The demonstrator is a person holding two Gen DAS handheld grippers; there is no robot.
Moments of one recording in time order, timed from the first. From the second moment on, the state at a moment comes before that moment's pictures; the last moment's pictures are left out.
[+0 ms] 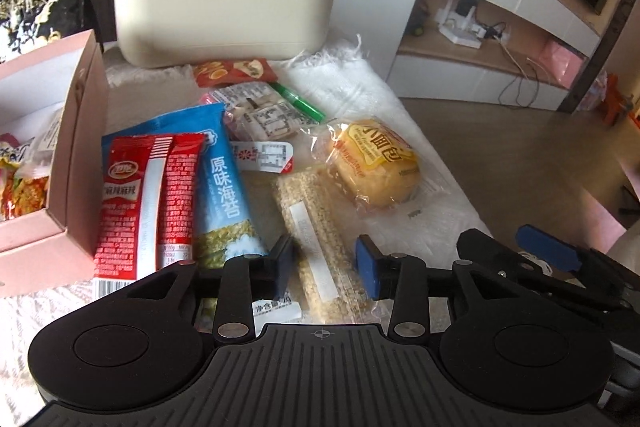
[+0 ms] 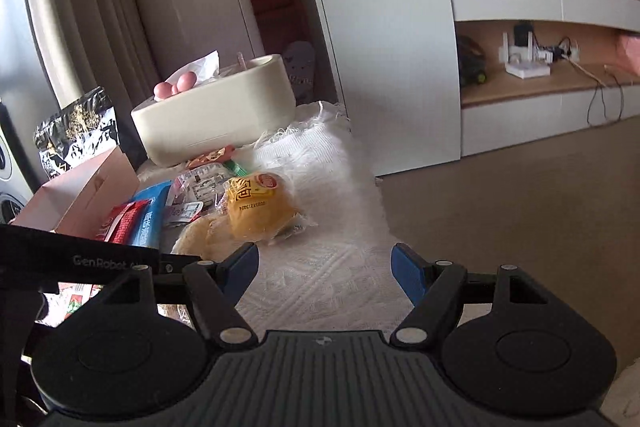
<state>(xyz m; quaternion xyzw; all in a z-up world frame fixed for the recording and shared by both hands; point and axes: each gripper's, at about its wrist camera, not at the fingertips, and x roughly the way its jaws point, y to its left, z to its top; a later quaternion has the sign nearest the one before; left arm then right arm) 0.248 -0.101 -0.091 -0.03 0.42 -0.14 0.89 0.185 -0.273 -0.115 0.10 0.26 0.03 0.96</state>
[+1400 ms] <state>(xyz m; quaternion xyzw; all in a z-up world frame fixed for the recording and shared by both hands) 0.049 0.081 -0.024 -0.13 0.33 -0.14 0.92 0.152 -0.177 -0.016 -0.05 0.29 0.26 0.92</state>
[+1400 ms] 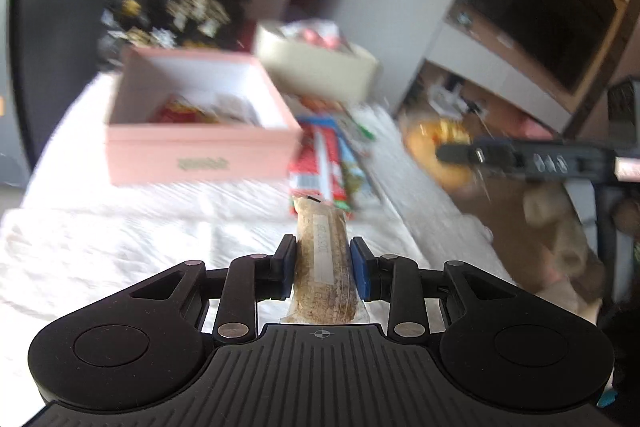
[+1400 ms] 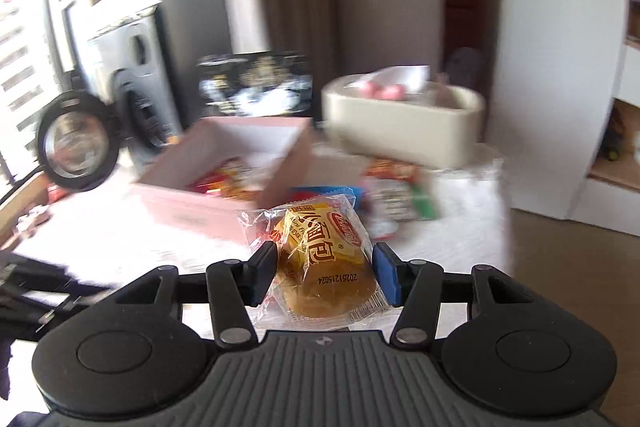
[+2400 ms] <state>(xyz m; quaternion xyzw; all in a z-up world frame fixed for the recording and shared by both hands) 0.114 0.106 -0.033 -0.12 0.34 -0.12 0.92 0.109 -0.106 -0.065 -0.21 0.36 0.35 0.84</state>
